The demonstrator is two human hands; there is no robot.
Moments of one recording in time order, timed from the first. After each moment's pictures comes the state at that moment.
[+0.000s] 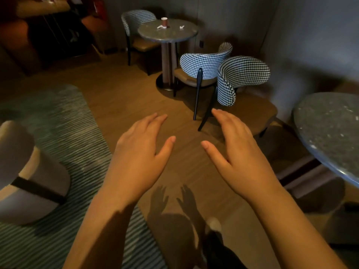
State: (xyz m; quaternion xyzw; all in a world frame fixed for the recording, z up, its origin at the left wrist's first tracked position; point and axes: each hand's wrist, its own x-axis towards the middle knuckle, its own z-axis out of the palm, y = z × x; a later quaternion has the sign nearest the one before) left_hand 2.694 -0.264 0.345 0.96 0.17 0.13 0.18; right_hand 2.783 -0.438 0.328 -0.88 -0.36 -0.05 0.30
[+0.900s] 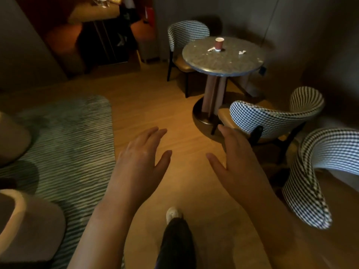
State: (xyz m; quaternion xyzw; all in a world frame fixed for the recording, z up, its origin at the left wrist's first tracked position) left_hand 3.208 0.135 0.305 0.94 0.29 0.13 0.15; right_hand 3.354 -0.010 0.277 -0.86 -0.41 0.04 0.31
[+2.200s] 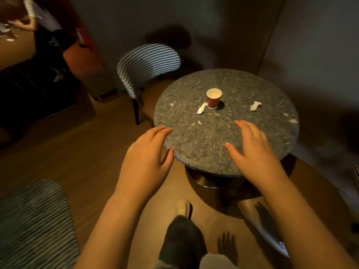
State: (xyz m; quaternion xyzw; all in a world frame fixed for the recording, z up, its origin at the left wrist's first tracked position) left_hand 3.943 0.752 0.287 0.97 0.13 0.12 0.14; right_hand 4.068 0.549 0.249 -0.93 -0.23 0.02 0.28
